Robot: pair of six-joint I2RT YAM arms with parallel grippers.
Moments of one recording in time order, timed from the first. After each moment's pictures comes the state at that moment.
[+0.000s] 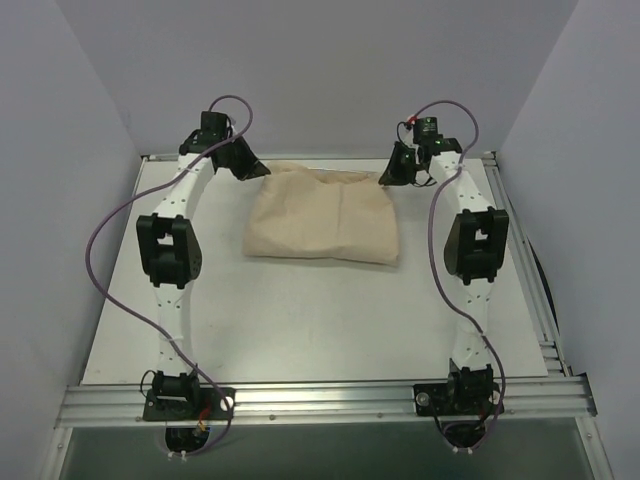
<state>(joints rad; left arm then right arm) -0.14 2.40 2.31 -0.70 0.42 -0.77 0.11 2.37 2.22 -0.76 -0.33 0.39</state>
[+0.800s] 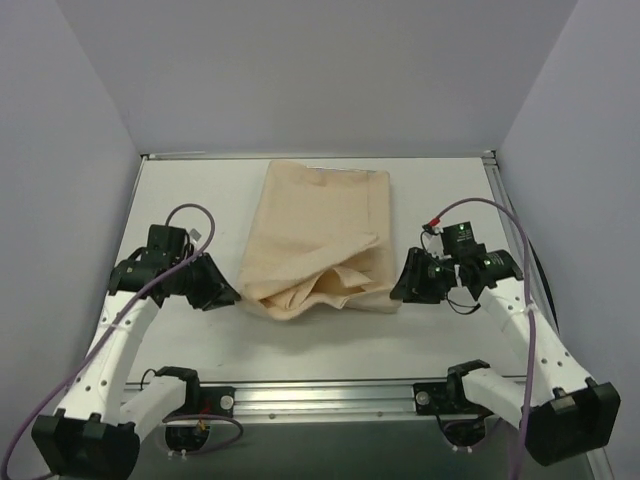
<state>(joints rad) -0.16 1.05 1.00 -1.03 0.38 -0.72 0.25 1.08 0.91 -0.88 -0.41 0.48</state>
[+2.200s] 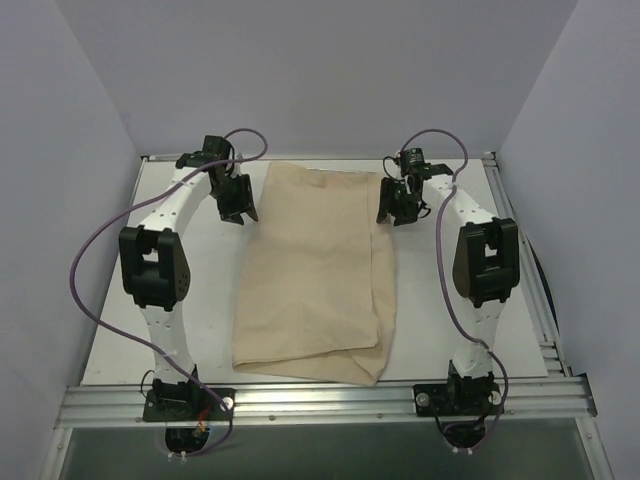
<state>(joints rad) -0.18 2.02 1.82 -0.98 0.21 -0.35 0.20 2.02 1.64 -0.72 -0.13 0.32</state>
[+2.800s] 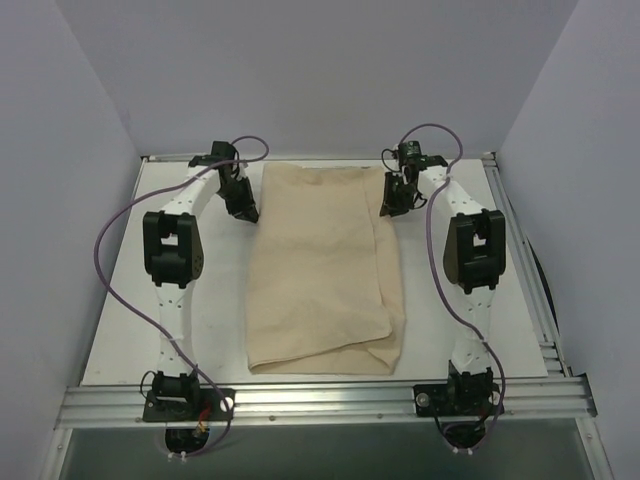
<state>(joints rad) -0.14 2.34 2.05 -0.94 0.30 -0.39 0.18 2.19 1.84 -0.77 -0.14 0.31</state>
